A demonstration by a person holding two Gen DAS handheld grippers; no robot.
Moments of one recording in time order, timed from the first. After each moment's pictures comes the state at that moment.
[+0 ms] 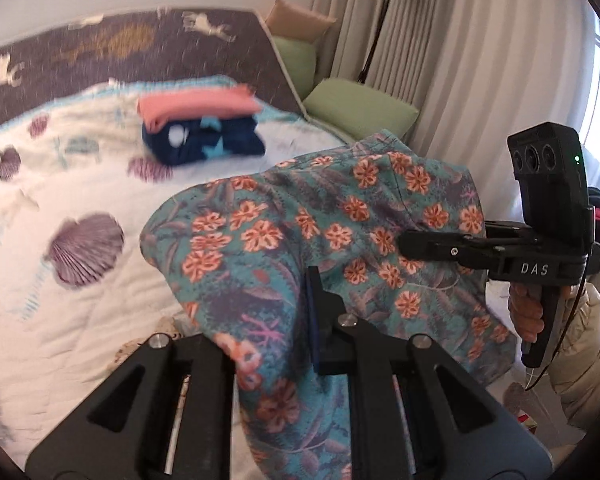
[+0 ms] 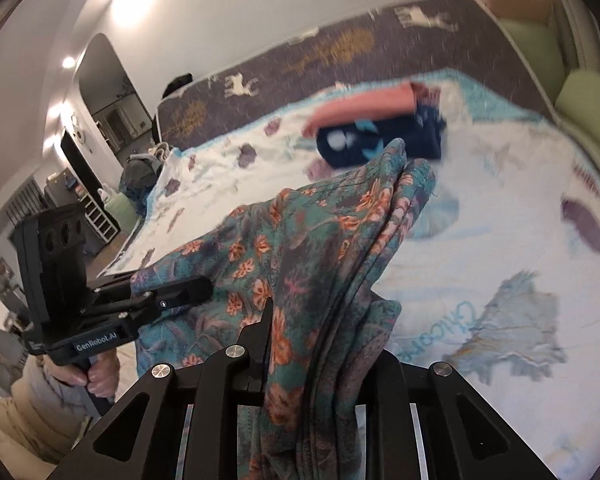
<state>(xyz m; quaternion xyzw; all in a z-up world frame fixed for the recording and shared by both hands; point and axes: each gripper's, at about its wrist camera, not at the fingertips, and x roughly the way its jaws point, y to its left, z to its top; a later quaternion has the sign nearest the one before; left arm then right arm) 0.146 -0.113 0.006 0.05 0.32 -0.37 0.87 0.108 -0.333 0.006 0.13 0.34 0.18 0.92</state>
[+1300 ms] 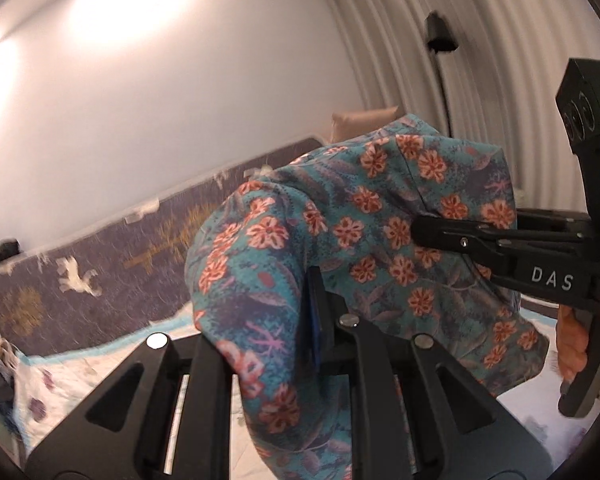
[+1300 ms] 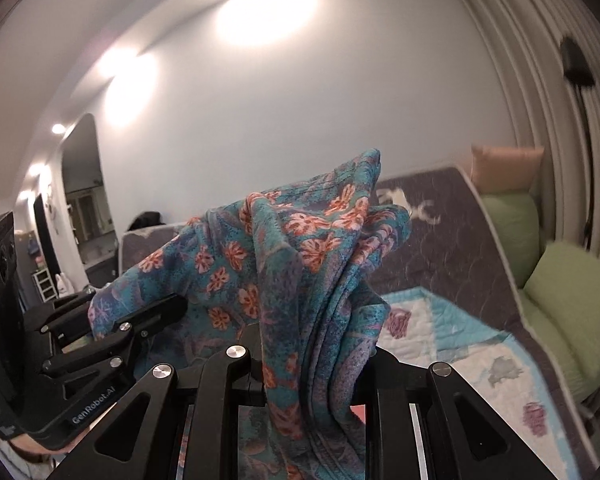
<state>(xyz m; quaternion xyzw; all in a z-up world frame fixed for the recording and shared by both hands) 0.398 -0.213 0.229 0.17 0.13 -0.23 0.95 0.339 -0.387 0.233 0.13 0.14 0.08 0.98</state>
